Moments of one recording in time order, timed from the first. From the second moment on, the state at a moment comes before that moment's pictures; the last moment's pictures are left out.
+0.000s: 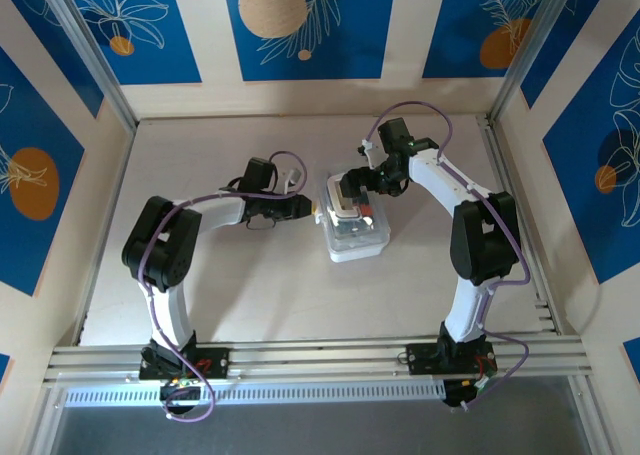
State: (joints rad) left arm -0.44 1.89 1.11 -0.05 0.68 -0.47; right arm 0.31 1.86 1.49 -0.80 -0.40 0.07
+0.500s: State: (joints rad) left arm -0.45 1.87 1.04 0.01 0.69 -0.48; right arm 0.31 1.86 1.49 -0.80 -0.40 0.07
